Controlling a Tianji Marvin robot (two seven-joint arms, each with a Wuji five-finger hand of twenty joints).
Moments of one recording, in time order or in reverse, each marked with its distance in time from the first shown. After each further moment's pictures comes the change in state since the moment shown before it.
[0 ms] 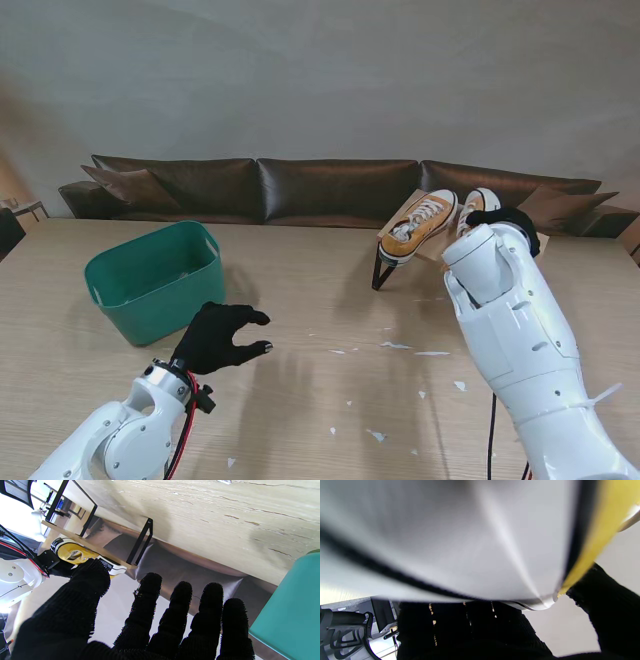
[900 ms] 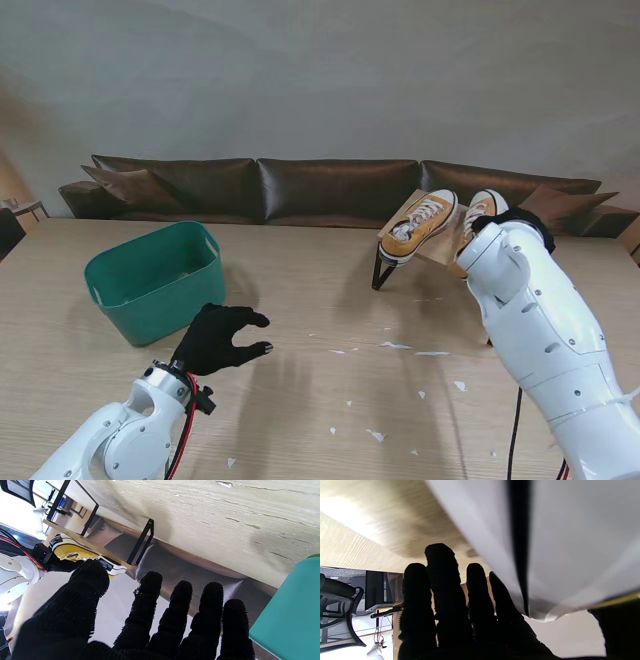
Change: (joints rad) left arm -0.003 -0.002 0.002 0.015 -0.014 -0.015 0.006; right arm 0.025 0.139 -0.098 -0.014 -0.206 0.000 0.318; left_hand 0.000 0.012 -0.021 0.000 0.015 0.003 0.012 0.014 0.010 0.001 0.002 0.015 0.003 0.002 0.012 0.023 -0.010 0.005 -0.011 0.010; right_hand -0.082 0.093 -0.126 0.020 -0.184 -0.023 0.051 -0.139 -0.110 -0.041 0.017 -0.014 -0.052 -0.045 0.042 0.002 0.001 -0.038 -0.015 0.002
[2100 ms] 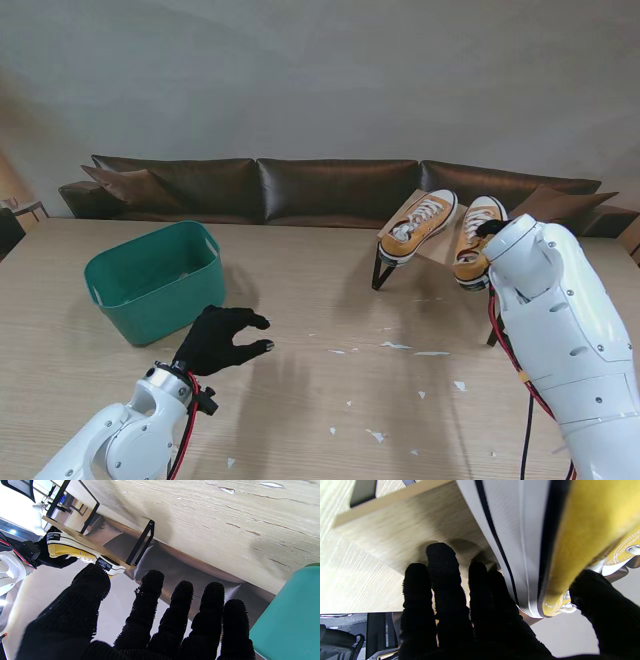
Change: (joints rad) left arm -0.004 -0.004 0.009 0.006 -0.036 0.013 -0.008; right arm -0.044 -0.010 0.133 -0.084 0.025 -0.002 0.214; left_hand 0.011 0.052 -0.030 0.002 0.023 0.014 0.008 0.008 0.001 0.012 0.000 0.010 0.002 0.012 0.001 0.001 -0.004 0.004 0.000 0.002; right_hand 0.019 0.077 -0.018 0.000 0.013 0.027 0.006 -0.031 0.013 -0.026 0.085 0.040 0.000 -0.011 -0.021 0.000 0.000 -0.012 0.000 0.001
